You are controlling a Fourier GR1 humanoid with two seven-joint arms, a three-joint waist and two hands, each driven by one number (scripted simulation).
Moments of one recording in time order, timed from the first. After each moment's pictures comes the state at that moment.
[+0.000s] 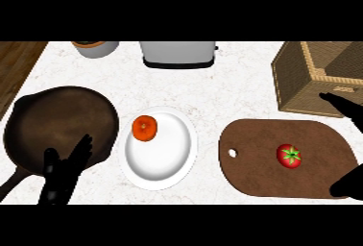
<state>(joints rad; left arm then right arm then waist) 0.13 0.24 -0.06 -1.46 0.10 0.06 0.25 -0.22 -0.87 0.18 -2.00 0.08 0.41 0.92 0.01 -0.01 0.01</state>
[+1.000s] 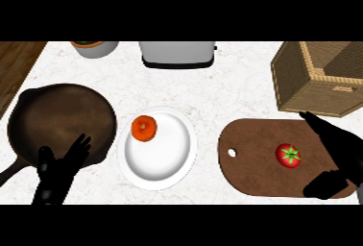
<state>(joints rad) 0.13 0.23 -0.01 -1.47 0.09 0.01 0.28 -0.07 -0.63 0.22 -1.85 0.45 0.36 0.70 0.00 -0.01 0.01</state>
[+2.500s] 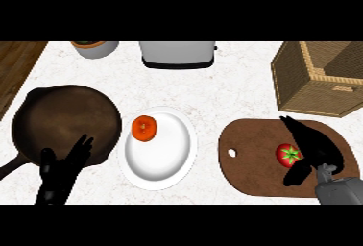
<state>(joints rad) 0.13 0.18 0.03 -1.45 0.04 -0.03 0.25 -0.13 -0.41 0.19 -1.51 0.72 0.37 0.52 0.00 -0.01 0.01</state>
